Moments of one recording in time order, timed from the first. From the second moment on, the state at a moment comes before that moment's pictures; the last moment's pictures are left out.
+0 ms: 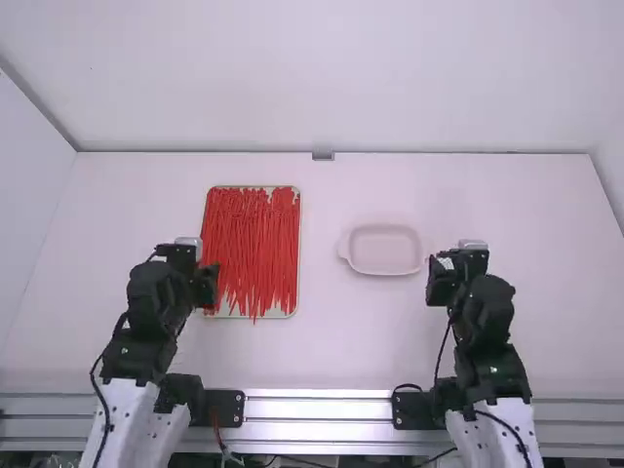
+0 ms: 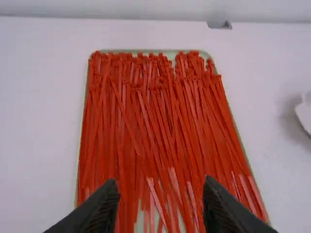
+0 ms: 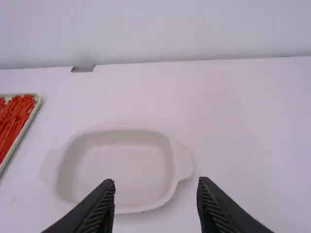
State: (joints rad) left arm 0.01 0.59 0.51 -0.51 0.13 -0.03; right arm 0.07 0.51 0.43 -0.36 -0.02 0.05
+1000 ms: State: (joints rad) left arm 0.03 1.21 1.07 -0.90 0.28 -0.03; right arm 0.21 1.04 0.93 -0.58 -0.02 0.04
